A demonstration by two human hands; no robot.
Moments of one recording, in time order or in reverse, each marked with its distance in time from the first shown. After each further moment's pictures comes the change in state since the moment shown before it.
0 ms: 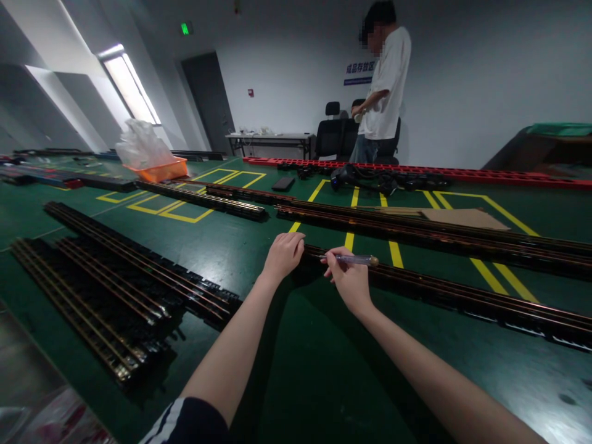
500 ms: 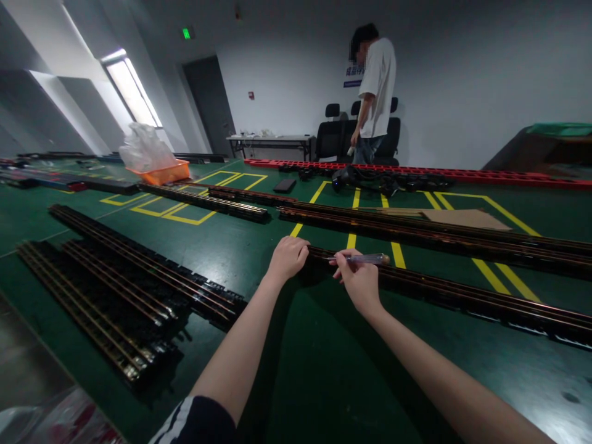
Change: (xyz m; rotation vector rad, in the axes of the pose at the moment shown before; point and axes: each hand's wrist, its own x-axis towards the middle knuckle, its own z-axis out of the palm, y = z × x) left_hand 0.000 -0.002 0.003 0.011 -0.018 0.065; right_hand 0.000 0.005 -0.007 -0.061 0.068 0.030
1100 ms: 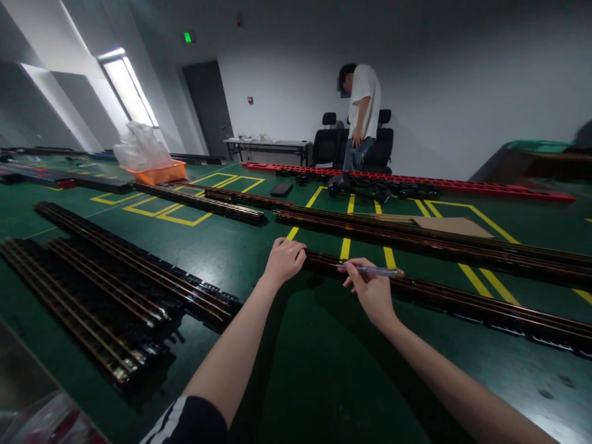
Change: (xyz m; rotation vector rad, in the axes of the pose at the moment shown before) left_hand -0.003 0.003 -0.001 0.006 0.015 -0.017; right_hand -0.010 -0.001 -0.034 0.013 -0.034 -0.003
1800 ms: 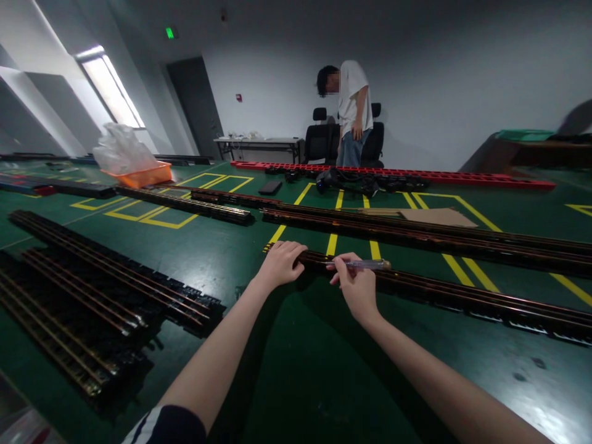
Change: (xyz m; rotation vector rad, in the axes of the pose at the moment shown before) left_hand 0.003 0.023 0.000 0.036 -0.132 0.216; right_hand -0.001 0.001 0.000 0.004 0.075 0.036
